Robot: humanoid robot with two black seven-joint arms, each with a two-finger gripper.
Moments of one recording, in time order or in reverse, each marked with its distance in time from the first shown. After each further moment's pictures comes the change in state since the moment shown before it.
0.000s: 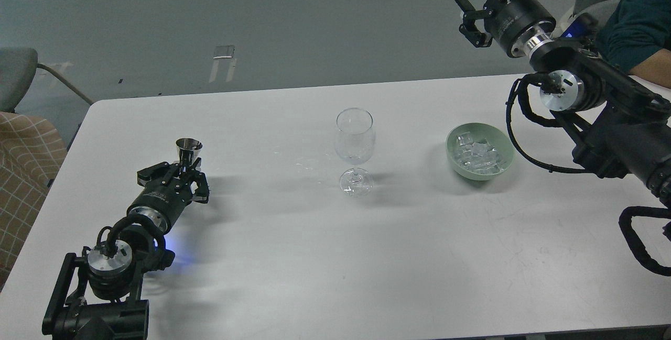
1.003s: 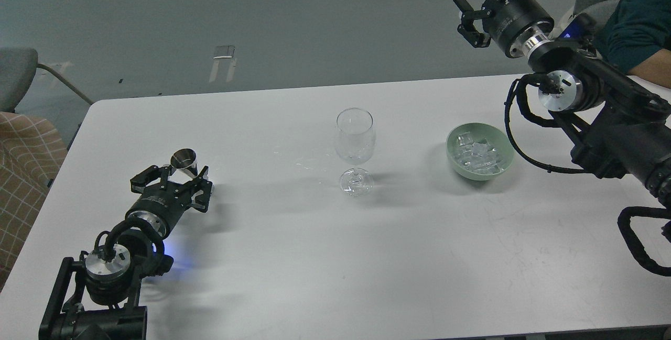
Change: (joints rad) left arm 0.031 0.000 0.012 -0.046 0.001 0.044 -0.004; right arm 0.000 0.004 0.000 0.001 0.000 0.000 0.000
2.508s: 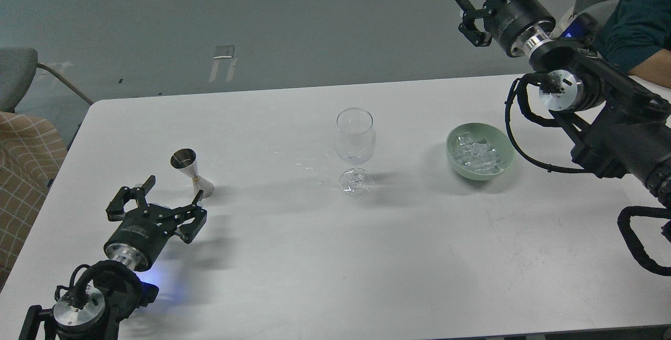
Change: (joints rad) left arm 0.236 0.008 0.004 -0.248 -0.086 -0.045 0.041; right arm 0.000 -0.001 0.003 -0.005 0.003 0.001 0.003
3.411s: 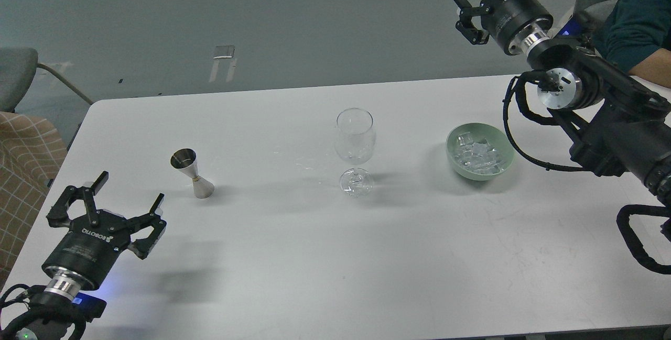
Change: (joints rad) left arm 0.208 0.159 -0.027 -0.188 -0.097 -0.166 0.011; right arm 0.007 -0.001 0.000 0.002 0.003 0.005 0.000
